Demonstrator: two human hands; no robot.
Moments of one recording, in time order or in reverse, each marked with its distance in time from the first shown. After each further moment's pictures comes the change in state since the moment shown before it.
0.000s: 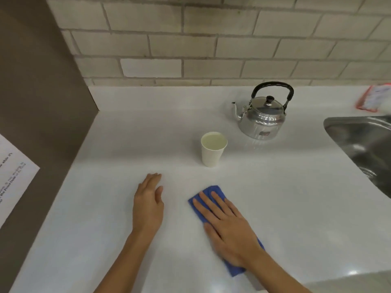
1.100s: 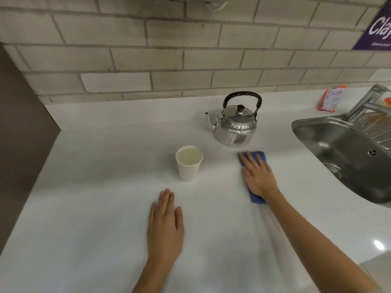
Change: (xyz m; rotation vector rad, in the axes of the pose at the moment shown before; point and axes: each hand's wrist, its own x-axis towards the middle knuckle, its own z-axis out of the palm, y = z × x) left_hand -0.018 0.049 0.060 0.194 -0.187 0.158; right_hand 0.064 0.185 -0.066 -0.077 0.093 0.630
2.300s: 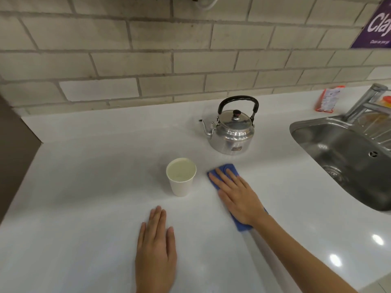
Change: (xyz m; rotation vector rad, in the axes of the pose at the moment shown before) left_hand 0.002 0.006 -0.006 -0.009 0.055 0.046; right_hand -0.017 -0.029 0.017 0.028 0.011 -0.390
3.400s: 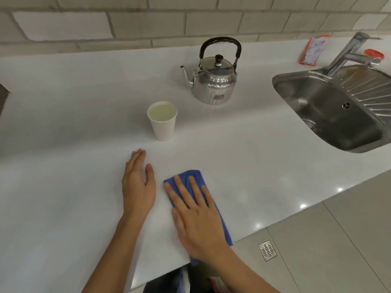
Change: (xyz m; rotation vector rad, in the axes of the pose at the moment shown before) left_hand -0.002 -0.007 -0.002 -0.290 0.021 -0.121; right_hand -0.154 -0.163 0.029 -0.007 -0.032 0.108
